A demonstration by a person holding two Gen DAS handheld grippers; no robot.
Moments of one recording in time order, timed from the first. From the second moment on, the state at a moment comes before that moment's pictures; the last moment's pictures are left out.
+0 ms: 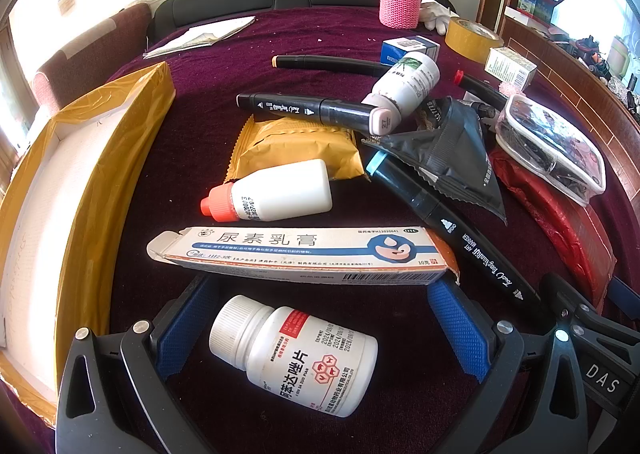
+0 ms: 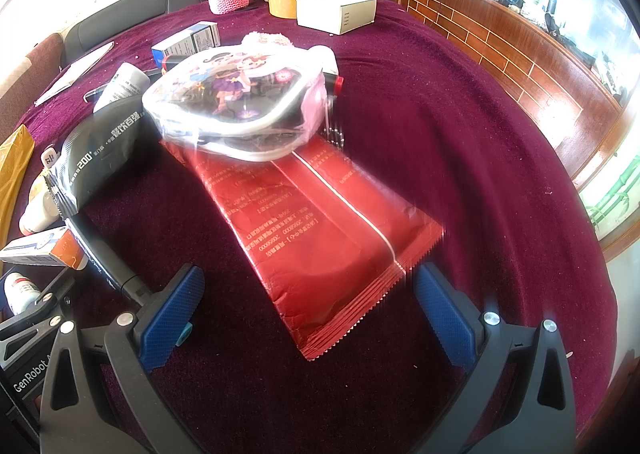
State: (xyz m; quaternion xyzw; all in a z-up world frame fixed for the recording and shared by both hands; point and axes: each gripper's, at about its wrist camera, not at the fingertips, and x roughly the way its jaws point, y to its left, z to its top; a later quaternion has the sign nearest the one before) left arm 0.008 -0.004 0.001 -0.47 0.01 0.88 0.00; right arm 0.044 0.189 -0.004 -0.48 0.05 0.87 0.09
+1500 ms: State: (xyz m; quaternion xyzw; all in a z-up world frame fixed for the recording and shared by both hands) left arm 0.048 -0.026 0.029 -0.47 0.08 0.87 0.08; right arm 0.089 0.209 0.059 -0.40 0.07 0.91 0.07
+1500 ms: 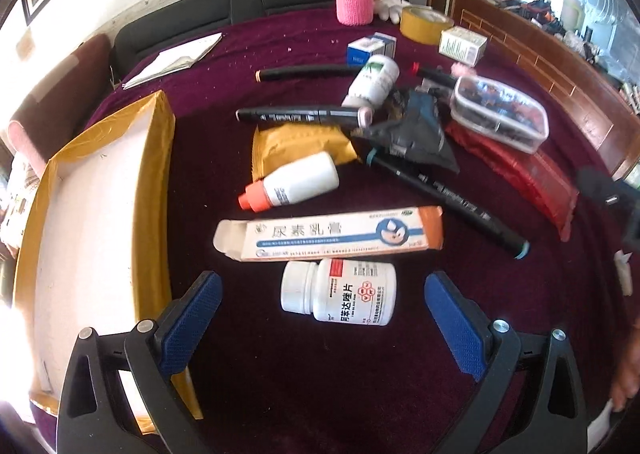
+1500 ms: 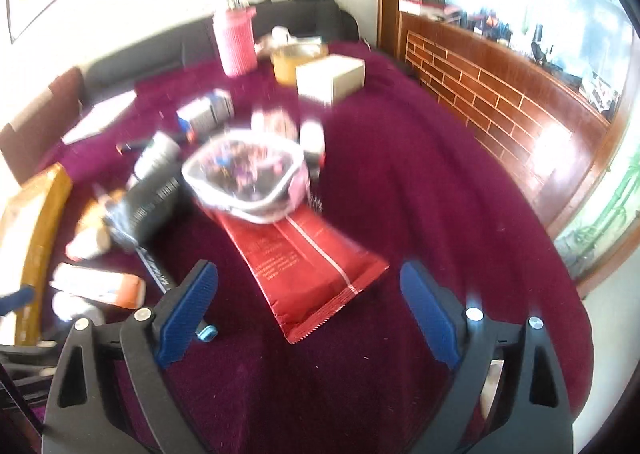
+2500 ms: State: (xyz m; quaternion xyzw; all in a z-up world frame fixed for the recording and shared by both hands) left arm 0.127 -0.128 0.106 -0.40 0.01 0.91 0.09; right arm 0.021 0.098 0.003 -0.50 -0.08 0.85 -0.11
